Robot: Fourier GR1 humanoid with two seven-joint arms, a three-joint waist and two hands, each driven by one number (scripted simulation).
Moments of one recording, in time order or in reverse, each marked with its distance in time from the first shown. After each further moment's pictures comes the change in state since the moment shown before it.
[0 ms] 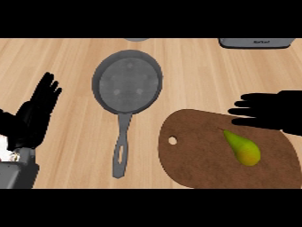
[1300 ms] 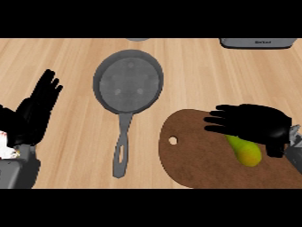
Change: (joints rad) left arm -0.023 -0.056 0.065 -0.009 -0.058 -0.059 0.050; right arm 0.069 0.308 0.017 0.086 0.351 0.047 0.078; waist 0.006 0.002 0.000
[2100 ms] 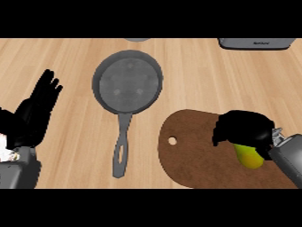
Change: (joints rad) left arm 0.012 -0.035 0.016 -0.048 -0.043 -0.005 0.030; right arm 0.023 0.107 0.006 0.128 0.117 -0.065 -0.094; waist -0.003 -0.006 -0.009
